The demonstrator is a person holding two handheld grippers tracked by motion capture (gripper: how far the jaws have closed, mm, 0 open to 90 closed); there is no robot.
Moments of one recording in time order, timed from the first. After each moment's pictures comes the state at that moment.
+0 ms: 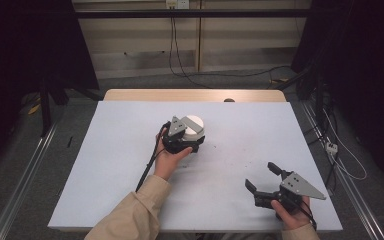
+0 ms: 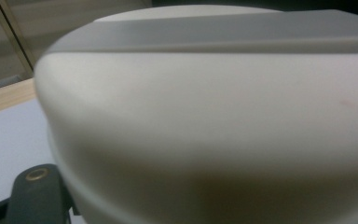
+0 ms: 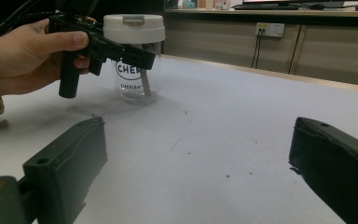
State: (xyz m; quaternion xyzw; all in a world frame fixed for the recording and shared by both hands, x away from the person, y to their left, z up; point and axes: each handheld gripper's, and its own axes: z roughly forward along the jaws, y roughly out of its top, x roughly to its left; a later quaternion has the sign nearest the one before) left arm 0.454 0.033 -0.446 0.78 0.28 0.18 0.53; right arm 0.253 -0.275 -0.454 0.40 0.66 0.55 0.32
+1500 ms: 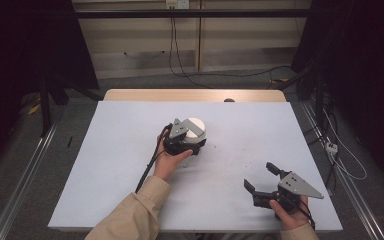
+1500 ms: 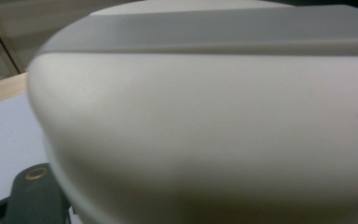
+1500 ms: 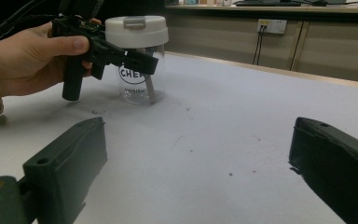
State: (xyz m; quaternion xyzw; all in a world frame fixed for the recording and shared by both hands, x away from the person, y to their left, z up) left arm 0.455 0.032 -0.455 0.79 0.27 0.17 0.53; right arm 0.255 -0.273 -0.455 0.40 0.66 0.55 0.31
